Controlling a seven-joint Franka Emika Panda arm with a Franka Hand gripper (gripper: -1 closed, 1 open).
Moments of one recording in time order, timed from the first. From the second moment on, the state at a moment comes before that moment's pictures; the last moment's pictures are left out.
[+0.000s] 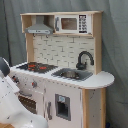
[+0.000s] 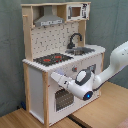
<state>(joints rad) -1.35 -0.63 2.34 -1.85 -1.61 2.10 0.69</state>
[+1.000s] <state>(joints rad) -1.34 -0.64 2.34 -1.85 -1.64 2.08 0.36</state>
